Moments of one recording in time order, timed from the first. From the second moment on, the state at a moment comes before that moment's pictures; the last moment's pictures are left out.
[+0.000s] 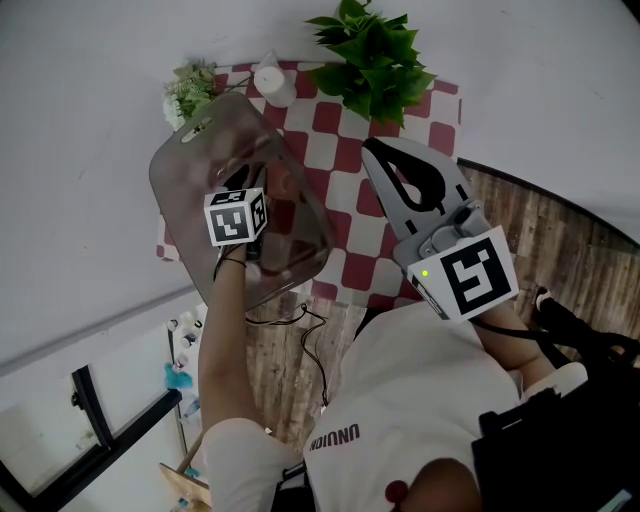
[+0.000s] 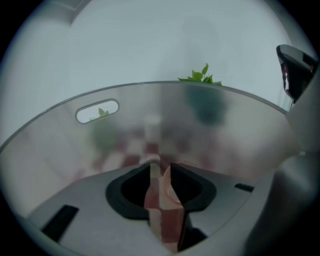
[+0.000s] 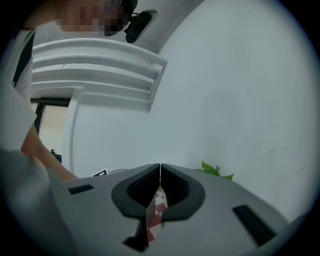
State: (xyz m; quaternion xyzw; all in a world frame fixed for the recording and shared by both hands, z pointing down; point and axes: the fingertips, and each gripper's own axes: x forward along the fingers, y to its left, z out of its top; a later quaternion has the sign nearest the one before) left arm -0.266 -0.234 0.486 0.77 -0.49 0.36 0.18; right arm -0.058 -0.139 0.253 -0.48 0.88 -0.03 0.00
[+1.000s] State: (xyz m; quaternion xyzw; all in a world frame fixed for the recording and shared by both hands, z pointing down) left arm -0.267 -0.226 0.523 0.77 -0.47 0.34 0.28; right arm -0.057 -0.141 0.257 -0.49 0.87 -0.03 0.00
